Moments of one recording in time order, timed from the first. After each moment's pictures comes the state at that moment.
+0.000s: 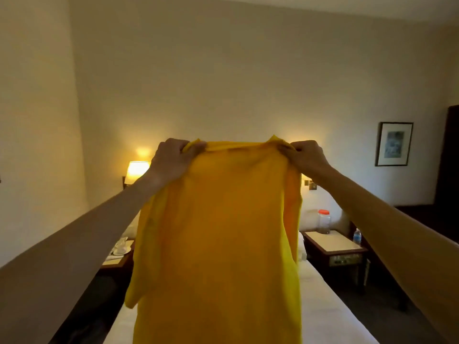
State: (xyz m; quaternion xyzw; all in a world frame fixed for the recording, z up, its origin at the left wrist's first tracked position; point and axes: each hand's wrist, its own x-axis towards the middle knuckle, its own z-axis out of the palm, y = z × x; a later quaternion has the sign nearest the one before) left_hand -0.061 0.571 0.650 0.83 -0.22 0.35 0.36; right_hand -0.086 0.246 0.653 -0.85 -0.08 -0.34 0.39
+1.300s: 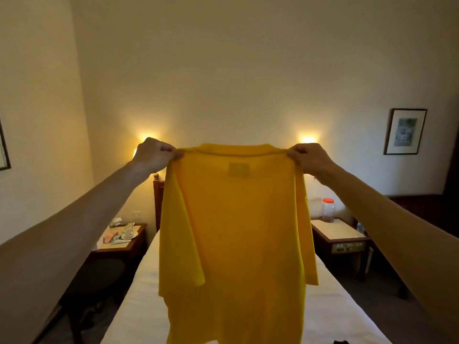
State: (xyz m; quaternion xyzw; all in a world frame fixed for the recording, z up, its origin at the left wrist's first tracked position) left_hand -0.051 0.601 0.624 0.85 -0.09 0.28 0.43; right_hand -0.080 0.235 0.619 -0.85 -0.06 -0.28 0.44
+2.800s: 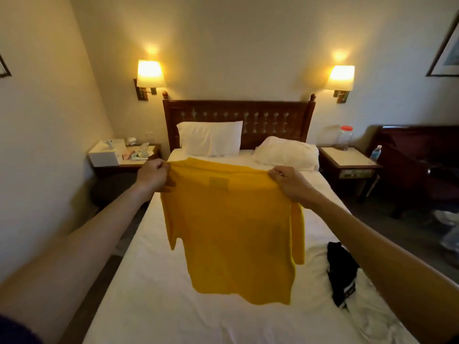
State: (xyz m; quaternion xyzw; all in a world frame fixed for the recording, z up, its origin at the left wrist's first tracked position) left_hand -0.068 0.679 0.364 0.85 0.11 0.05 0.52; right_hand -0.115 0.325 0.372 -0.91 -0.04 -0.05 0.41
